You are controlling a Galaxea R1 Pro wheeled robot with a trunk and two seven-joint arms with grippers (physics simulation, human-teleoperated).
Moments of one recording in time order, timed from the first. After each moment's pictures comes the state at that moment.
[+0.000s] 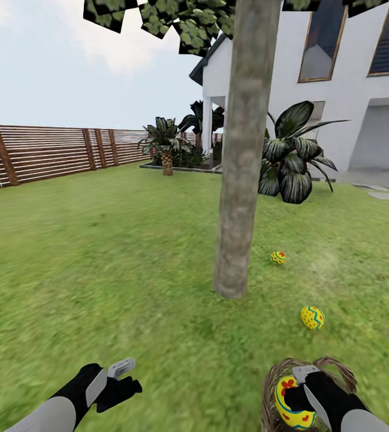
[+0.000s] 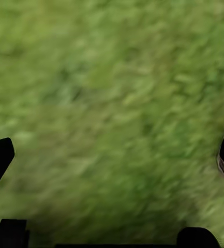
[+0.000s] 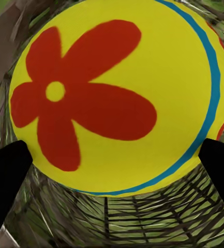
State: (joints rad) left arm -0.63 0.03 0.21 -0.24 0.14 0.60 -0.09; right arm -0.57 -0.16 0.05 -0.31 0.06 0.50 0.11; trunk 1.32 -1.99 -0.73
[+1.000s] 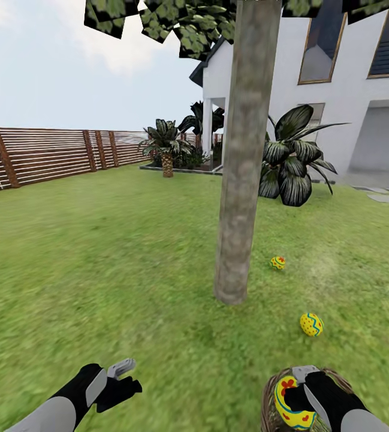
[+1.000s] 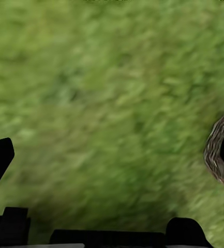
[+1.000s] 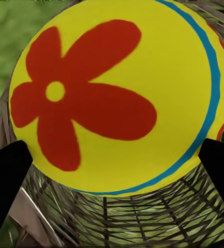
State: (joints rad) left arm -0.63 0.03 0.21 -0.24 0.15 0.60 -0.09; right arm -0.57 -0.16 0.05 -0.31 0.06 0.50 0.11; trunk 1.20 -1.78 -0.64
